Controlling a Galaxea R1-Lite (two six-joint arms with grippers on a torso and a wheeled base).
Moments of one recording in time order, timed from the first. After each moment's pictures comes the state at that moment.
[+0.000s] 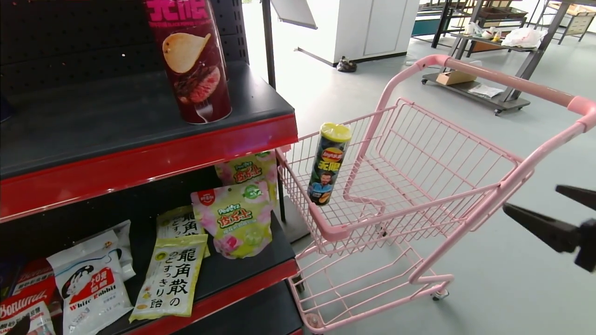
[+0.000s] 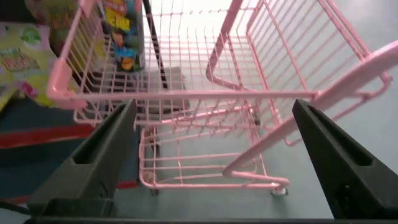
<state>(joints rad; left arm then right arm) -0.27 0.38 -0.34 0.03 0.16 0.28 0.21 1.02 -0.50 -0.35 0.04 -0.08</state>
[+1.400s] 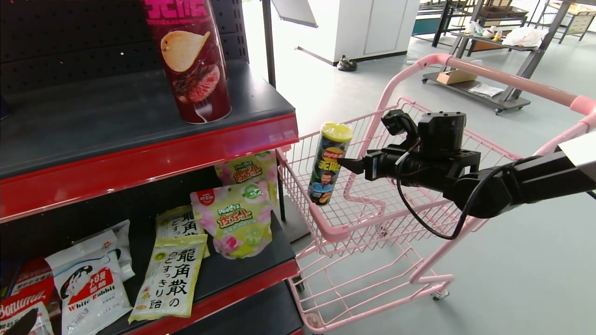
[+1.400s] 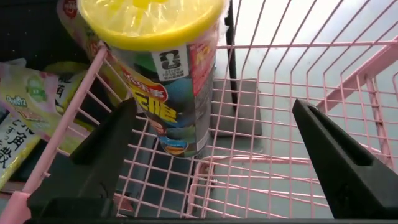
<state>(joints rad) -0.27 0.43 -0.35 0.04 0.17 0.25 0.36 2.03 -1.16 -0.63 0.24 0.00</state>
